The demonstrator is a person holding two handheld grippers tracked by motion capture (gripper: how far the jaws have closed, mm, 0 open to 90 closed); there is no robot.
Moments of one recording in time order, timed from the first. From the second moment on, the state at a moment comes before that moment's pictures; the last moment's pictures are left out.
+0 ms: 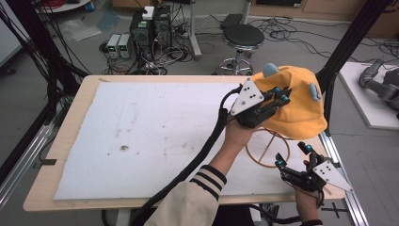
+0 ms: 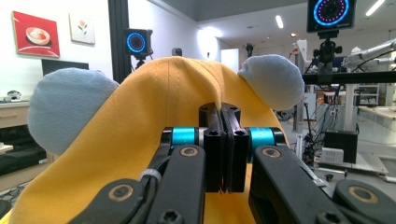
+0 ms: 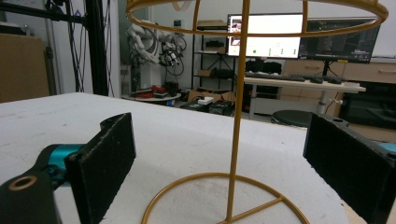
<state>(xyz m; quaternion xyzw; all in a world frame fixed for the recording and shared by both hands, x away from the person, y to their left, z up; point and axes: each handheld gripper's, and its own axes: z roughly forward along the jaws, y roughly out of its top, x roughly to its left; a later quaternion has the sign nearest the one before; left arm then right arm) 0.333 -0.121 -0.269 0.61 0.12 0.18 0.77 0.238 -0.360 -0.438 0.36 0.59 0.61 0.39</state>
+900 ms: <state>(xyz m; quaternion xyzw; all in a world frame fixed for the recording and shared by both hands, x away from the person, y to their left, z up) 0.338 -0.129 -0.293 0.64 0.13 0.17 0.74 0.239 -0.359 -0.440 0.36 0.59 0.61 0.39</state>
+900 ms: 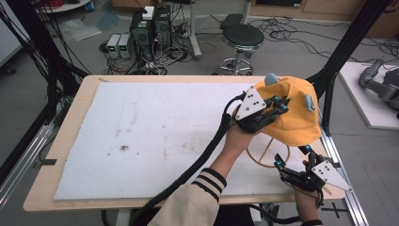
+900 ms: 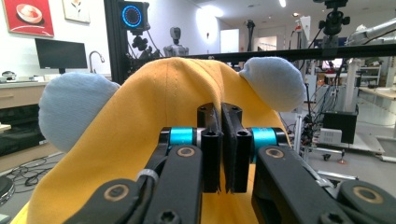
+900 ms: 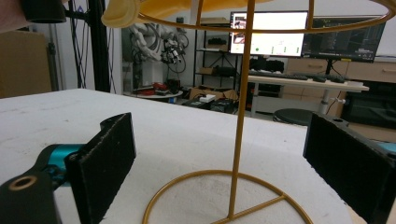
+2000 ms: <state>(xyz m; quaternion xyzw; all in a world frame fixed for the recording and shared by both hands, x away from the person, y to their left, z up) 0.341 -0.057 -0.276 0.60 0.16 0.23 0.75 0.243 -0.356 -0.442 0.36 0.60 0.60 0.39</state>
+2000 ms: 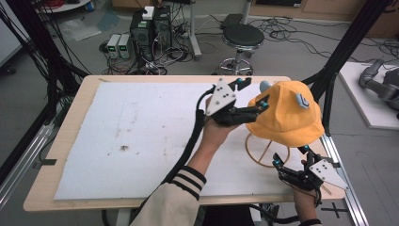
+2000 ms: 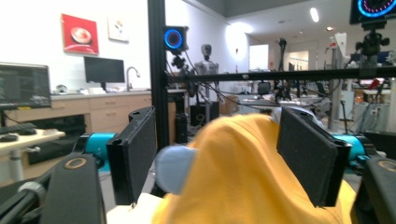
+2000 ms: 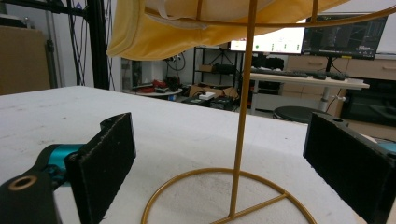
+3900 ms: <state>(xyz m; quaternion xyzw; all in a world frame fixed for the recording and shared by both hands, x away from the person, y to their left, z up) 0.246 0.326 -0.418 0.52 0.46 0.45 0.57 0.252 -0.341 -0.438 0.35 0.60 0.61 0.39</state>
